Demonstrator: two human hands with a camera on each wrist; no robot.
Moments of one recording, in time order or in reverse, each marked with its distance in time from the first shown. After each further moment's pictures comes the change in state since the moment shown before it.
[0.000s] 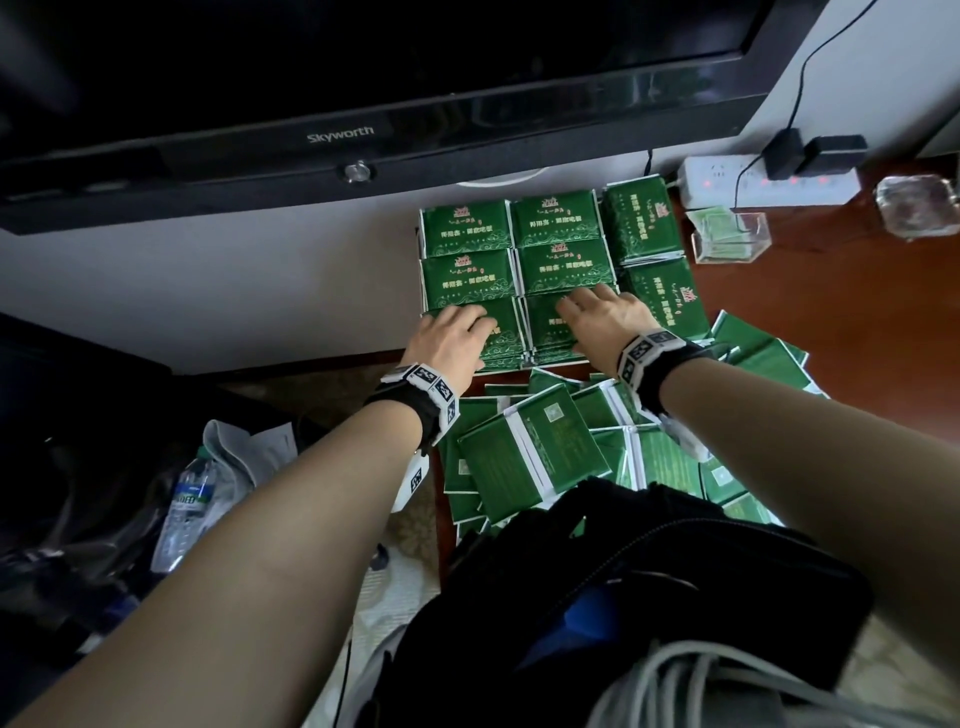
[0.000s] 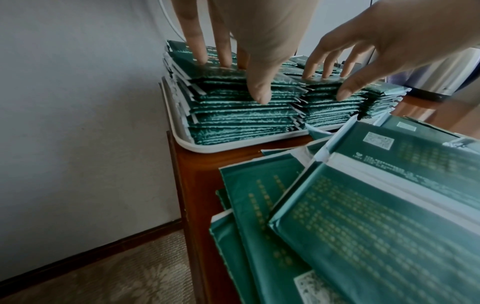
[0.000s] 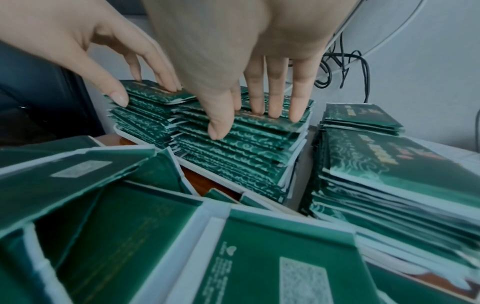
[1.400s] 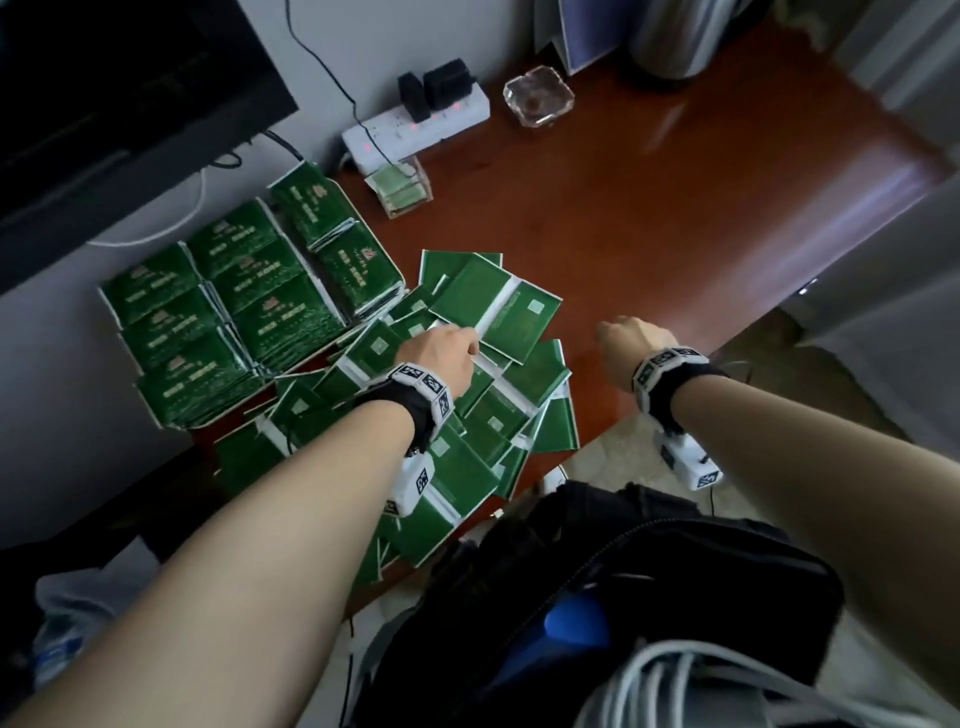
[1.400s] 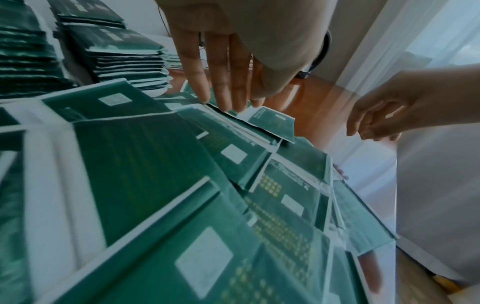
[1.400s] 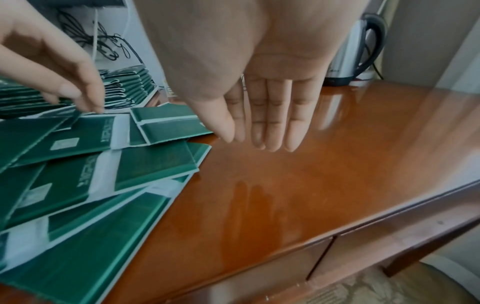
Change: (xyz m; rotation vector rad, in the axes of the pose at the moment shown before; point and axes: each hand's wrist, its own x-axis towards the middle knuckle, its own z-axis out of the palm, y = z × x) left_hand 0.030 0.322 -0.010 -0.050 -0.194 0.251; right_hand -0.306 0.186 0.130 0.436 -0.221 0.711
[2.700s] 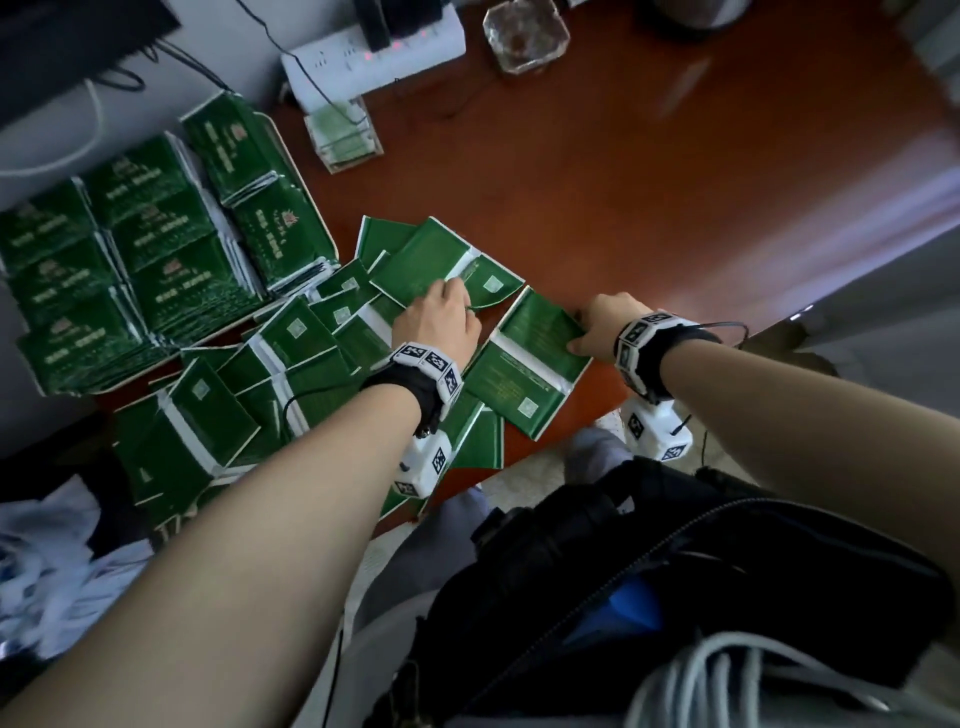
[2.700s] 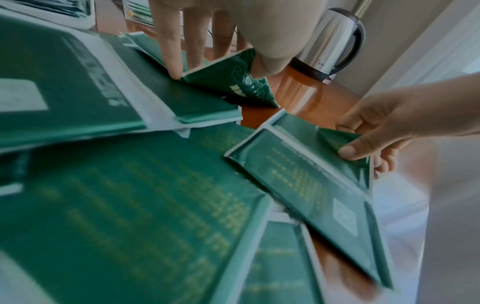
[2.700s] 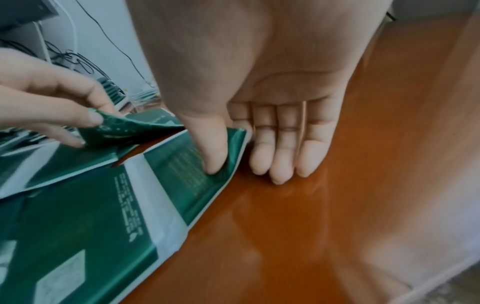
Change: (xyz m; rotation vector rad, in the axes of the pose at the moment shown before) left_hand 0.078 0.078 0.041 -0.142 0.172 -0.213; right_hand 0.091 0.075 -0.002 0.099 -0.232 -0.084
